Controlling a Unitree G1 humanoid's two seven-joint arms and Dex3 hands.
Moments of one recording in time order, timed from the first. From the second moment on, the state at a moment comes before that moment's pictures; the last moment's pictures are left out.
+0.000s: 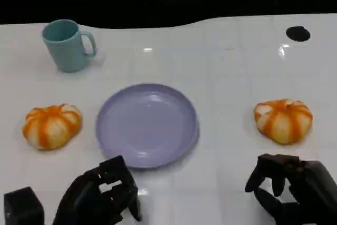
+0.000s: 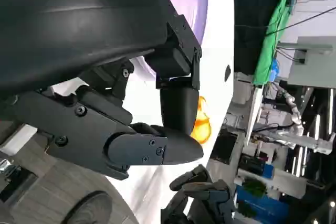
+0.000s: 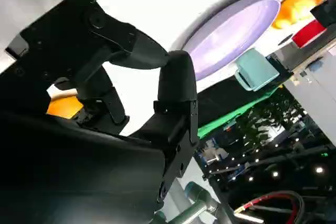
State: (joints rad) left arm 0.04 -0.01 0.05 0.43 -0.34 -0.30 -0.68; right arm -0.06 -0.33 0.25 0.51 -0.65 -0.88 -0.49
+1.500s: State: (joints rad) left arm 0.03 -0.01 0.05 0.44 -0.34 -0.31 -0.68; right arm -0.06 -0.34 0.23 0.47 -0.71 -0.85 -0.54
